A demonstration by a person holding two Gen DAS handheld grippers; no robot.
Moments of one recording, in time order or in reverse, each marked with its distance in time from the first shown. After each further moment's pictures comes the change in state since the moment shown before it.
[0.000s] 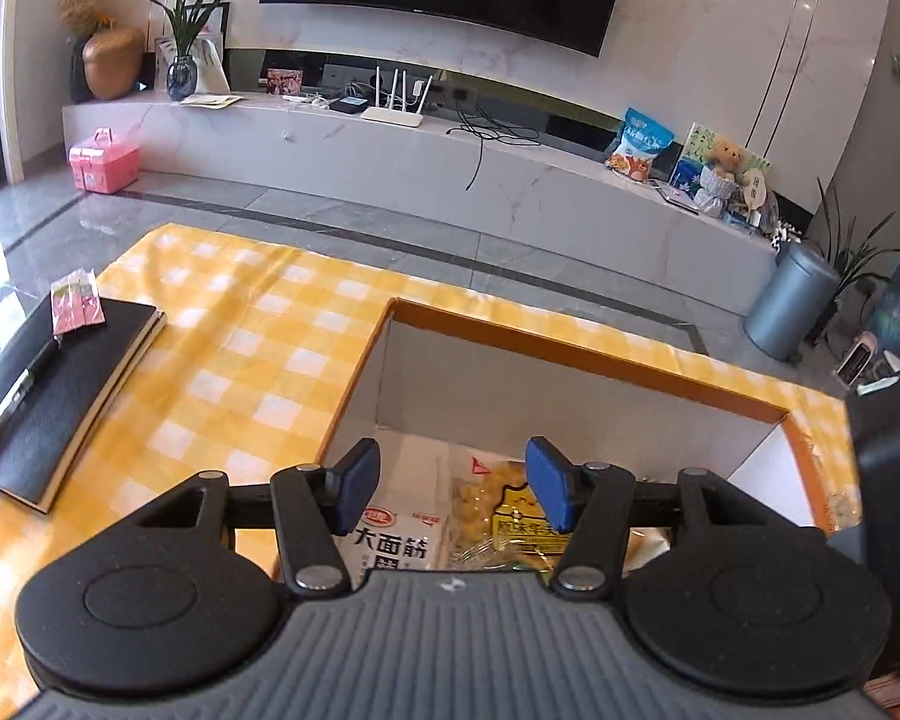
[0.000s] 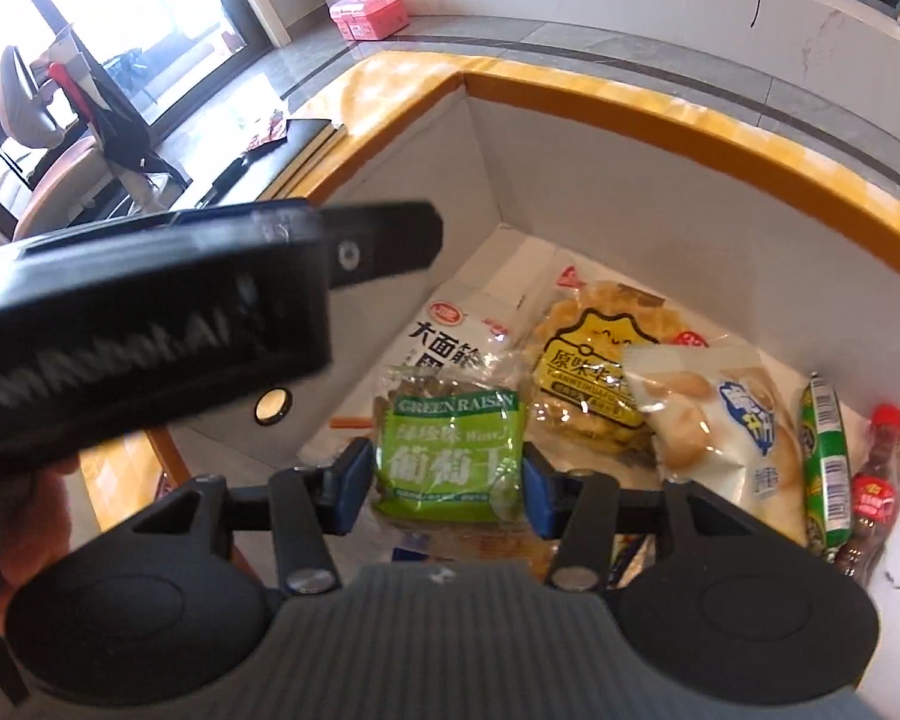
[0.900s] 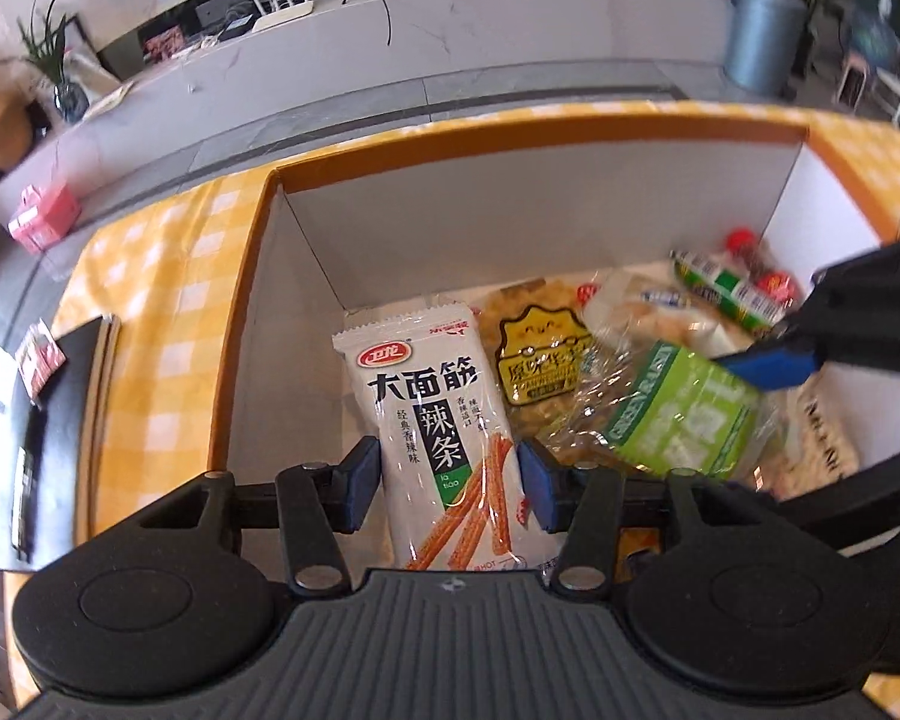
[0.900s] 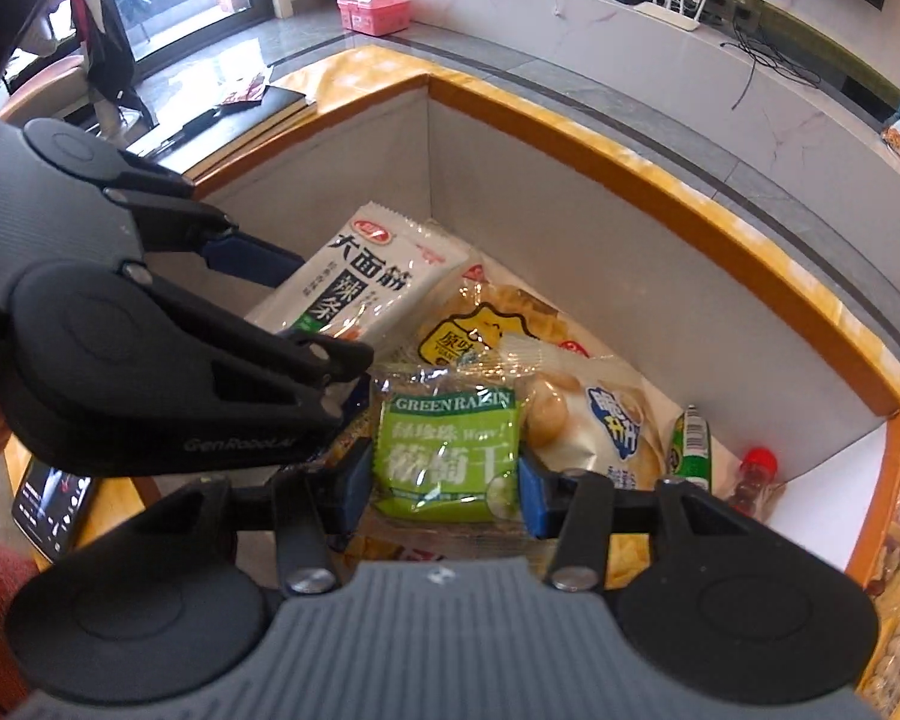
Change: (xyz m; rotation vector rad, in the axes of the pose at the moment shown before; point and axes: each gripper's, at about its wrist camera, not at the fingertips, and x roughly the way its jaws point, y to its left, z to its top) left arm 0.052 -0.043 -0.028 0.437 0.319 0.102; right arm -0.024 -0.014 -0.022 -0.219 -0.036 -0.166
